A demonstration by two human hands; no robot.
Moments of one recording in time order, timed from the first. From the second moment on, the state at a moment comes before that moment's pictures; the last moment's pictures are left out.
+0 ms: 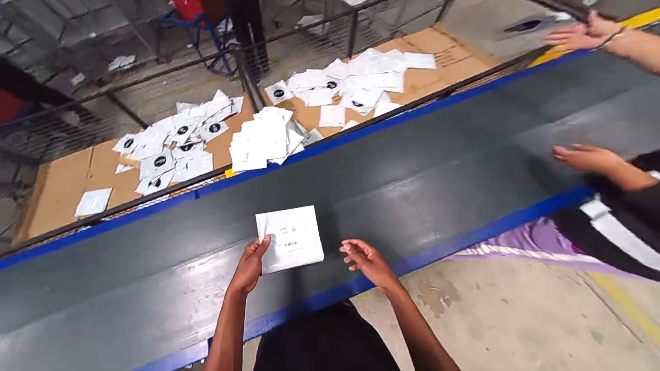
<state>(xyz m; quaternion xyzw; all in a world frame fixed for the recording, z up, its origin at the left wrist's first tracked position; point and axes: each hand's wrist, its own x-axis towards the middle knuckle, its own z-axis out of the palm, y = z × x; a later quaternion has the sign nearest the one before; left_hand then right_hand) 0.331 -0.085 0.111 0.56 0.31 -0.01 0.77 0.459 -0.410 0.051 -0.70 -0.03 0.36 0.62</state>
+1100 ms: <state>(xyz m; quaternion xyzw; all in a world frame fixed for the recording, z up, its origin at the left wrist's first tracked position) 0.341 0.108 0.112 0.55 0.28 0.04 0.79 0.435 -0.256 0.037 -0.67 -0.10 0.48 0.55</state>
